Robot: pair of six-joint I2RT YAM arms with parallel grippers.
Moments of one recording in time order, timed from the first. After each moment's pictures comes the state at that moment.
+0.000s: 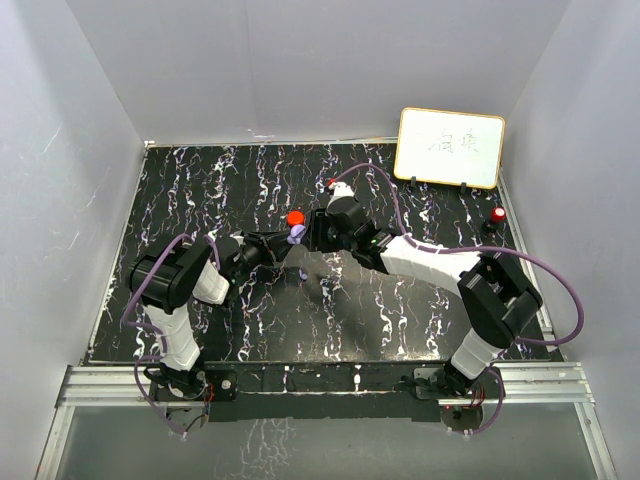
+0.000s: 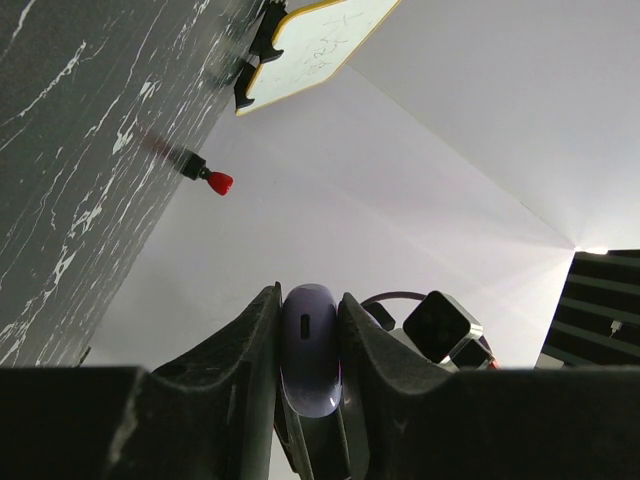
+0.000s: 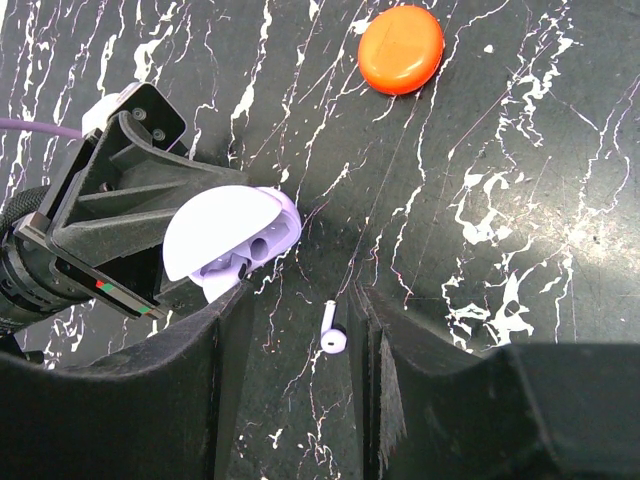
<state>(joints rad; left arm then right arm) -0.35 1.87 0.40 1.29 0.42 -2.06 0.75 1.64 1.04 0.05 0.02 0.58</state>
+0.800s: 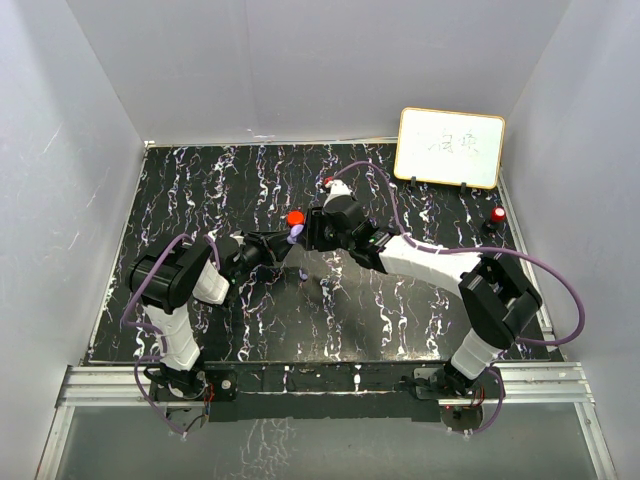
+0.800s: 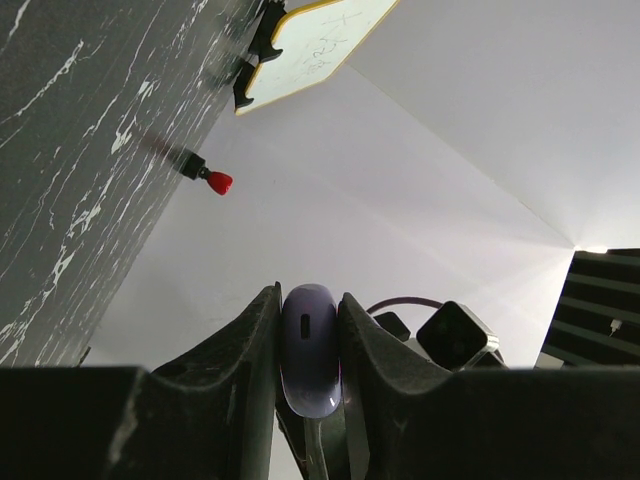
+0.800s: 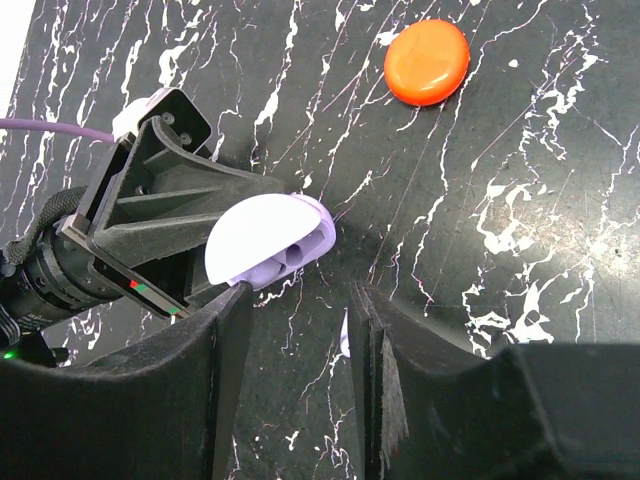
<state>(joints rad) -0.35 1.87 0.40 1.29 0.42 -2.06 0.76 1.64 1.06 0.04 0.02 0.58</state>
